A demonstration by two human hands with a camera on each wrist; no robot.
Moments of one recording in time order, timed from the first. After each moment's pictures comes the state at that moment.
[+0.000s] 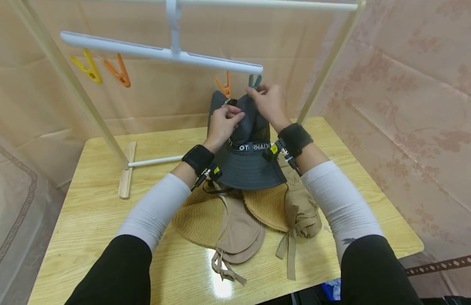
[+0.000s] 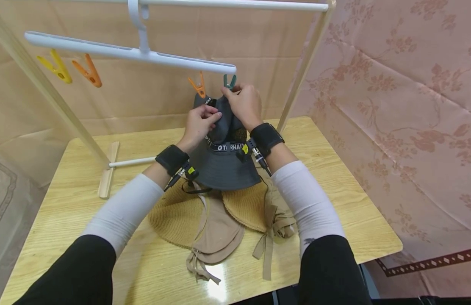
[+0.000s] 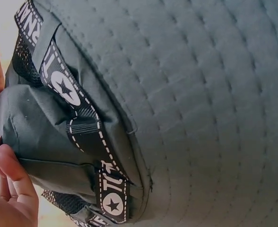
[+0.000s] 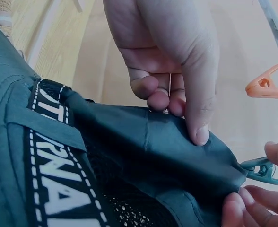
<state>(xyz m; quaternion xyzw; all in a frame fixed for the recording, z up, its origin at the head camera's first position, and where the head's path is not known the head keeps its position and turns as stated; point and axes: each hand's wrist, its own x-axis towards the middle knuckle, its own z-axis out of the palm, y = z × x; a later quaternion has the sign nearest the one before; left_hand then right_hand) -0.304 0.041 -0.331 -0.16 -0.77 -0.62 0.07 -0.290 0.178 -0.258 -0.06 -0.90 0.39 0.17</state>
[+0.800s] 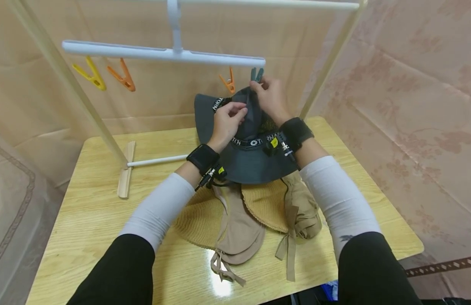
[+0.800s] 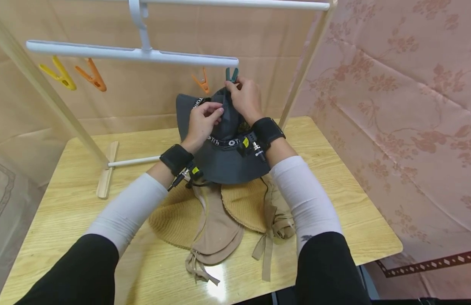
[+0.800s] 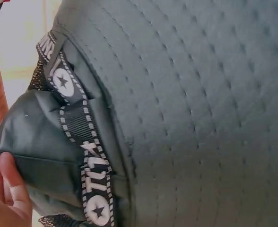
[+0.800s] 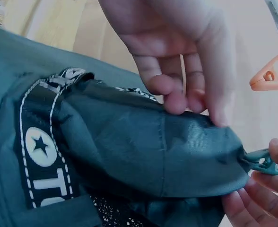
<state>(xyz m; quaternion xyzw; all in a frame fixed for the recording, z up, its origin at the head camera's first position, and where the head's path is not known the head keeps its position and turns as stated) -0.299 0.052 -0.330 -0.18 -0.74 -0.63 0.12 -0.302 0.182 -0.256 -0.02 -0.90 0.40 0.18</state>
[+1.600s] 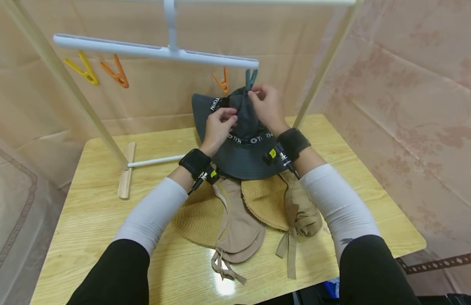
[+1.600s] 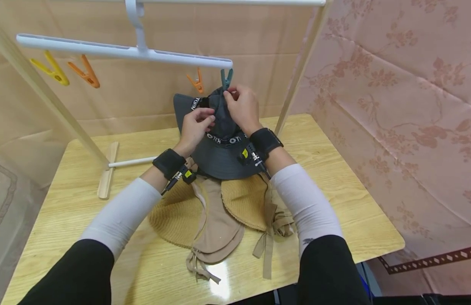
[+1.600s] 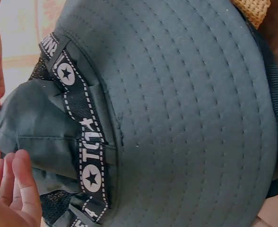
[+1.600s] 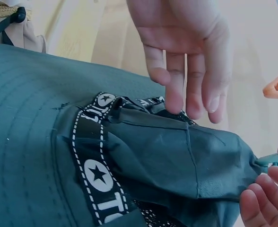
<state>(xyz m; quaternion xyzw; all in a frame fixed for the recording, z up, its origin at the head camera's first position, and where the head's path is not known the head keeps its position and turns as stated) -0.301 0.024 -0.347 -0.15 -0.75 -0.64 0.07 -0.290 0.172 -0.280 0.02 -0.89 0.40 0.21</state>
